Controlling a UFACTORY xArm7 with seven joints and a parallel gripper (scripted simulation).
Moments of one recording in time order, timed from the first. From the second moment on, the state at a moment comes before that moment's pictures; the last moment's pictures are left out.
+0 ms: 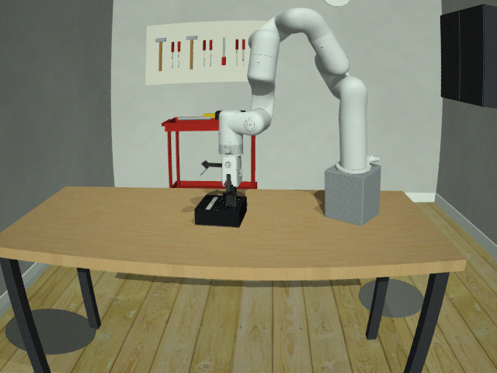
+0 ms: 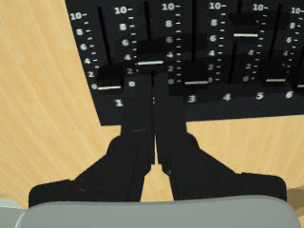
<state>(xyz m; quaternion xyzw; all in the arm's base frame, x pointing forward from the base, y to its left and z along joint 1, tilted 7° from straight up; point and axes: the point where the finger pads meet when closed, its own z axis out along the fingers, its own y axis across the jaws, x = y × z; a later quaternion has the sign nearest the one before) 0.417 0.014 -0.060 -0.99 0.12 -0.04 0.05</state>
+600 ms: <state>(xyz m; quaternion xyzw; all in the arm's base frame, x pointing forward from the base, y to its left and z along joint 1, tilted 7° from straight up) 0.422 0.013 -0.060 -0.99 0.12 -0.04 0.05</state>
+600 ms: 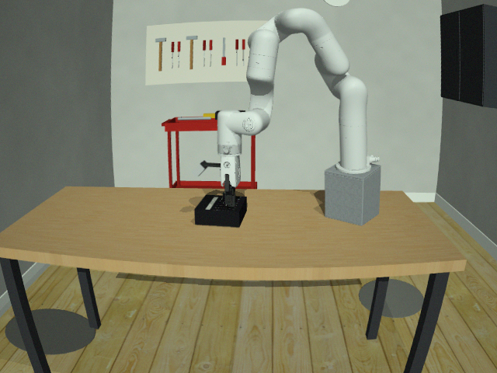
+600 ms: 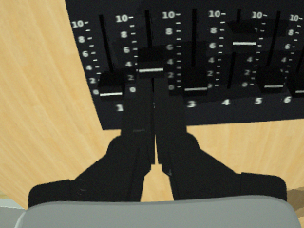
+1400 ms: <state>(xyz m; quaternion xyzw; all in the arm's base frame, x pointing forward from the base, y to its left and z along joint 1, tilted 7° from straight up) 0.433 0.010 -0.059 -0.99 0.12 -0.04 0.05</state>
